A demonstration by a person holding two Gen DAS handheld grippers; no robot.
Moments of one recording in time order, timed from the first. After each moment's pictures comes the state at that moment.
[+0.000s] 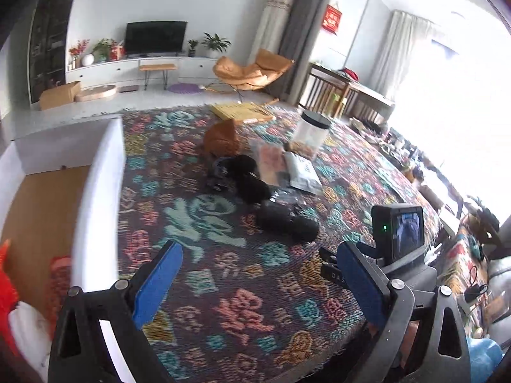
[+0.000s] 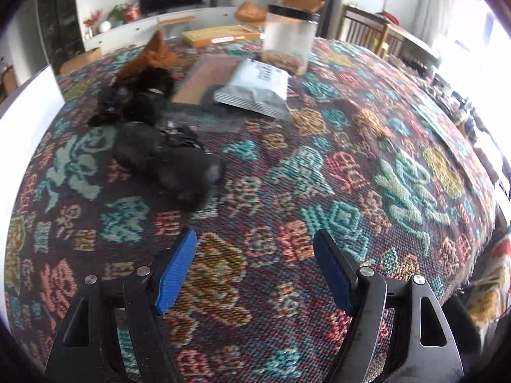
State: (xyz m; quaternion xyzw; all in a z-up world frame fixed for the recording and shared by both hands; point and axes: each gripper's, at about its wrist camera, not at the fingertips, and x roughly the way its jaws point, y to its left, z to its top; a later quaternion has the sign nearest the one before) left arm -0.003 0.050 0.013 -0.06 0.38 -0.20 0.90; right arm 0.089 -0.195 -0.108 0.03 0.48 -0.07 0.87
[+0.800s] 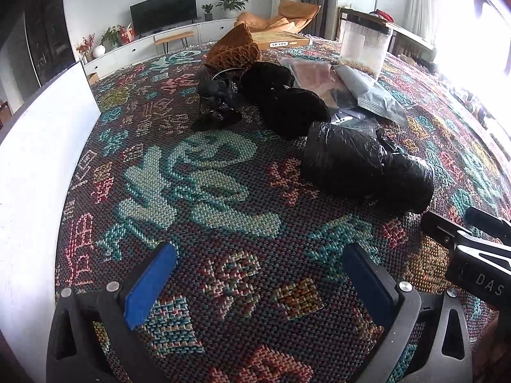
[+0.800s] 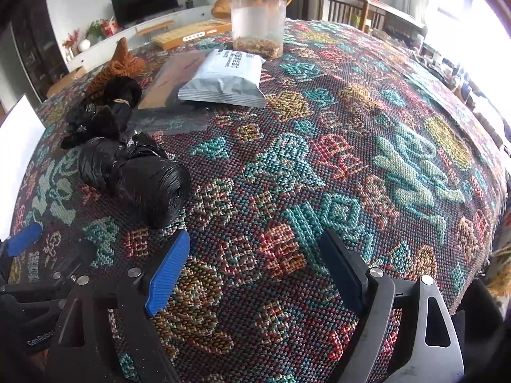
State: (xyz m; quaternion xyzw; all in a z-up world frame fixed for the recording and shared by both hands) left arm 0.075 -0.004 -0.124 0.04 0.46 -0.10 0.88; right arm 0.096 -0.201 -0.115 0.05 0.47 -0.08 0.88
